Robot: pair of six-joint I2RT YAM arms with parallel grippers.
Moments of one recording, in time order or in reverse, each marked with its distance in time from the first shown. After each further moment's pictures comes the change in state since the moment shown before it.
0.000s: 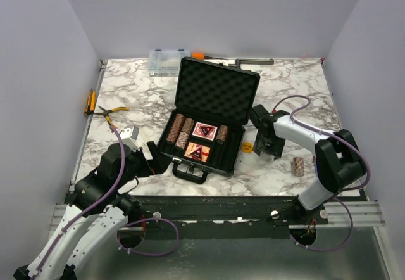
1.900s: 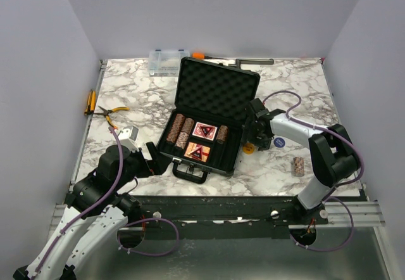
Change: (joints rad) left arm -0.011 -0.018 0.003 0.000 -0.005 0.002; right arm 0.005 0.044 0.023 0.274 -0.192 -0.085
